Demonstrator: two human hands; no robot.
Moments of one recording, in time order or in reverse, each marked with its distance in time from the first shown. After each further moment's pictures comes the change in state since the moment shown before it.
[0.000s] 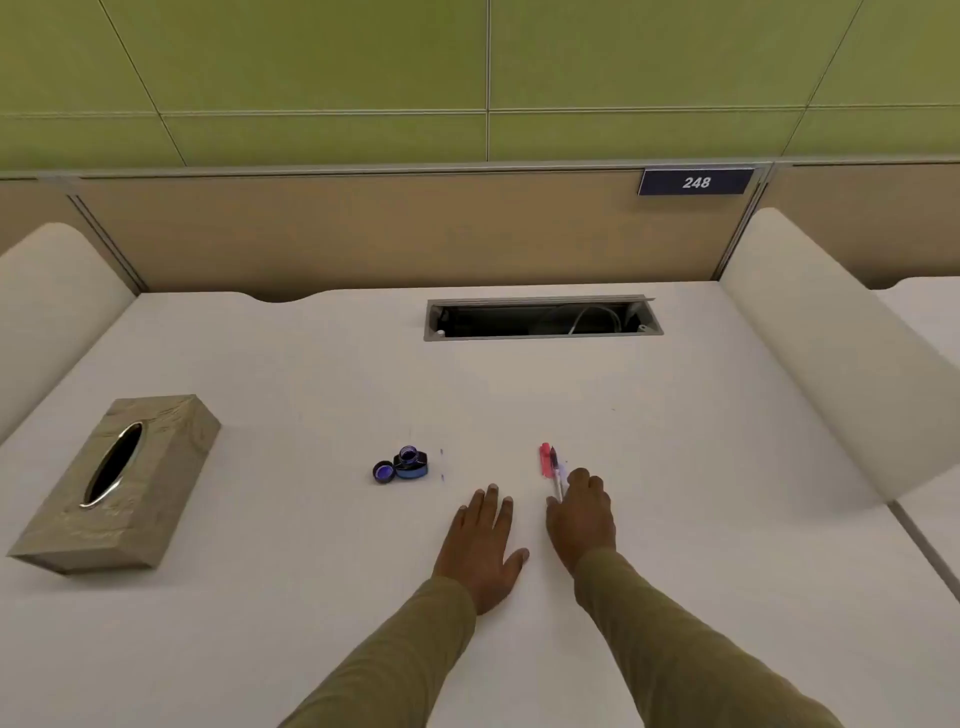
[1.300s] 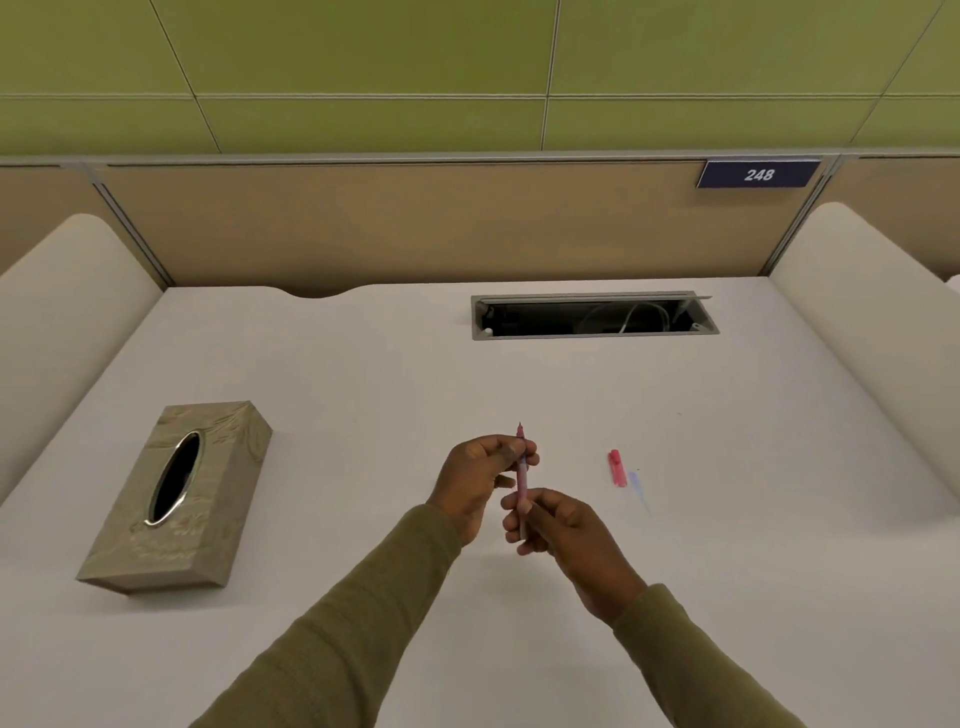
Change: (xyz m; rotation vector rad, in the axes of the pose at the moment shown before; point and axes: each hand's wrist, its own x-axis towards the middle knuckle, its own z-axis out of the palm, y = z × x) left_hand -0.004 -0.092 -0.134 -1.532 0.111 -0.128; right_hand -0.073 -0.133 -0.015 0.919 -0.514 -0.026
